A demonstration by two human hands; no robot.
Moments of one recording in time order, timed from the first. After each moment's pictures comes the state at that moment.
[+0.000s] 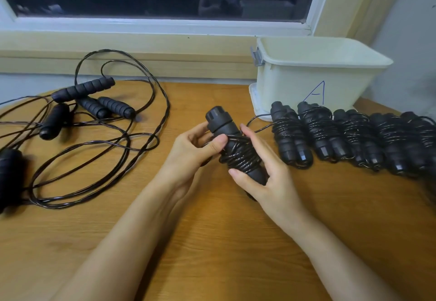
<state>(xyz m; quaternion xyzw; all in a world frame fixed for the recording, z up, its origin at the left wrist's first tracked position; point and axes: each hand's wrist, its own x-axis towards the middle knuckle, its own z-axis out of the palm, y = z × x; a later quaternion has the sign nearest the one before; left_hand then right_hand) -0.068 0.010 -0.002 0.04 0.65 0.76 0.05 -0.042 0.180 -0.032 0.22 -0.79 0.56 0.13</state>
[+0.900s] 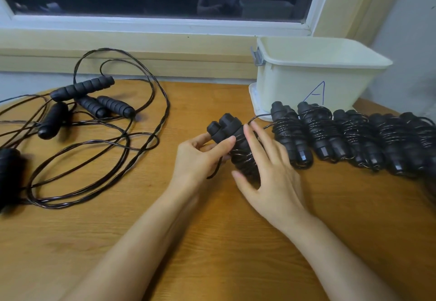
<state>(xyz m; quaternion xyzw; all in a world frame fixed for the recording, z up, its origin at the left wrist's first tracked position) -0.056 0.030 -0.001 -0.02 0.65 0.76 0.01 -0.045 0.182 -0.041 0.16 -0.93 0.23 0.26</state>
